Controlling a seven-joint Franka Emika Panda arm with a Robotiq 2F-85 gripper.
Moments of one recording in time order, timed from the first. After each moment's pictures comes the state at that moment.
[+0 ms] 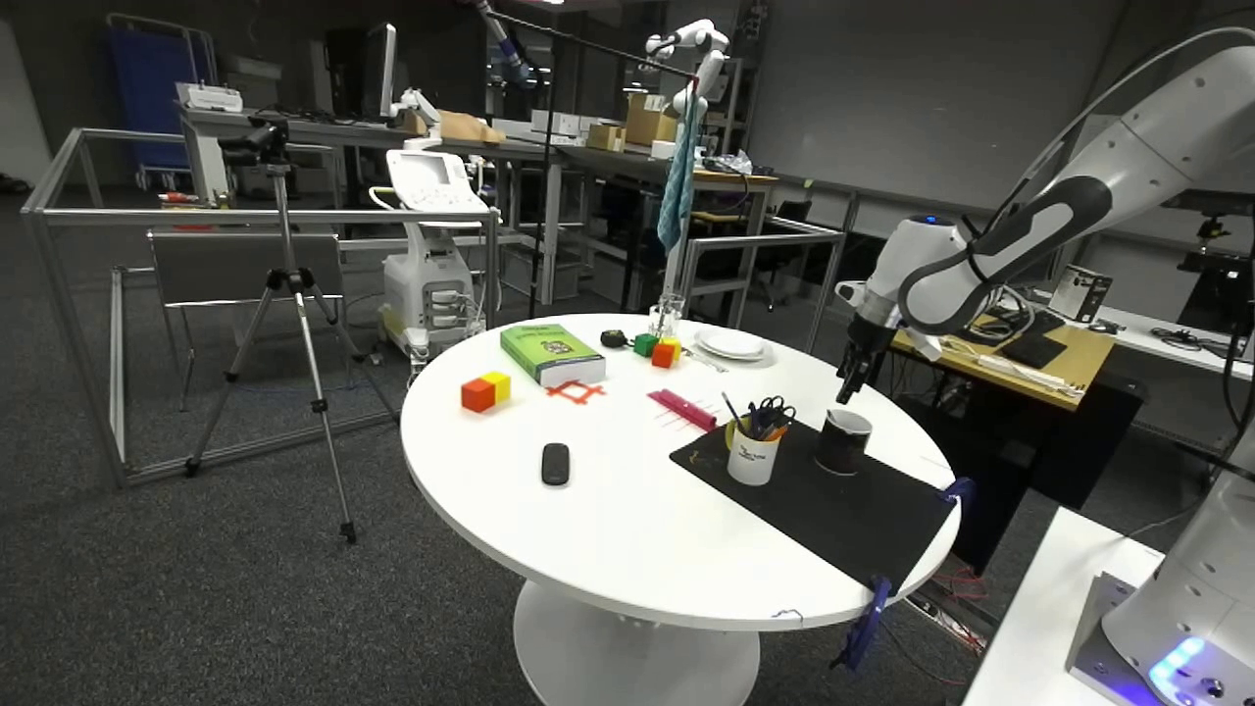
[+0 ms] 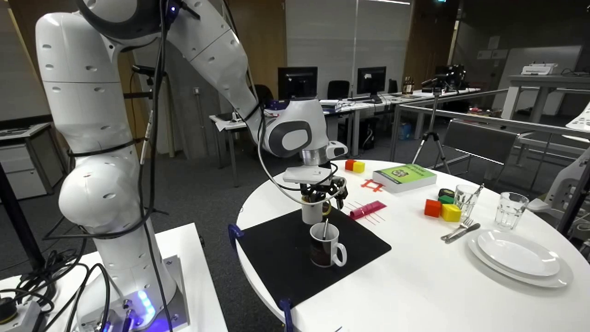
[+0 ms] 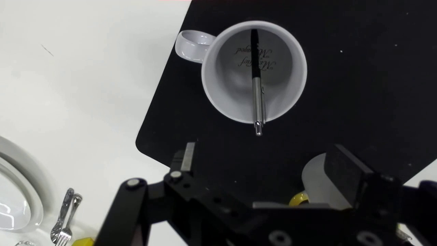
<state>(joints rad) -0.04 0.08 -0.07 -2.46 -0.13 2.75 -0.54</state>
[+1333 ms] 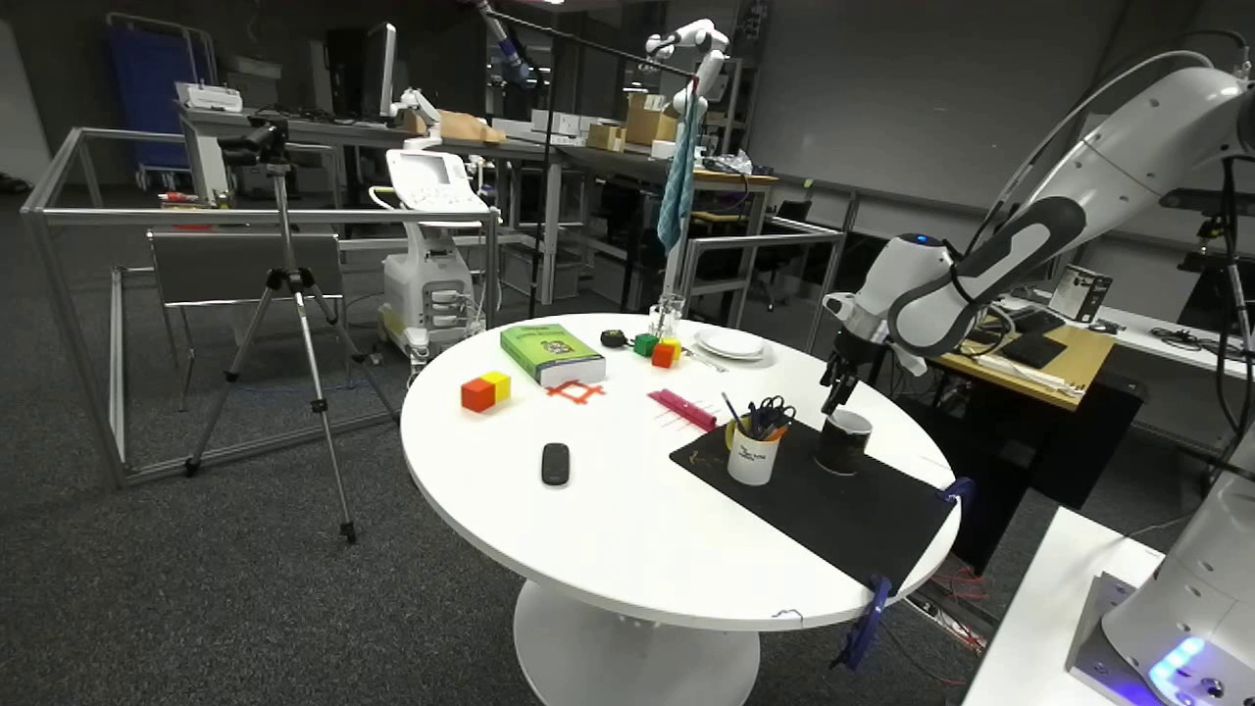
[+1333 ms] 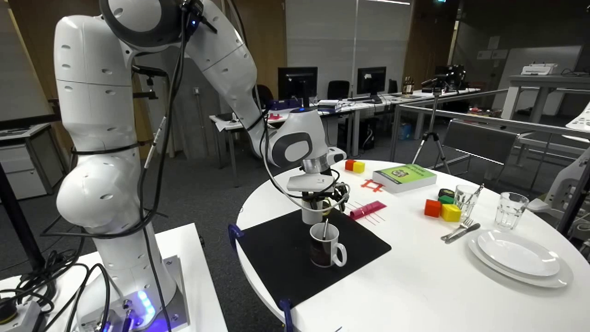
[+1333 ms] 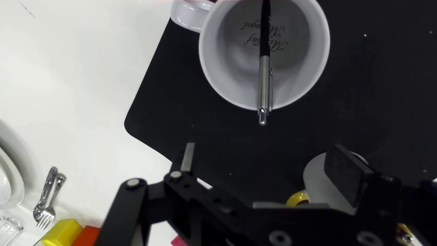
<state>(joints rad) -0.07 0.17 -0.02 -2.45 -0.16 2.88 -0.56</state>
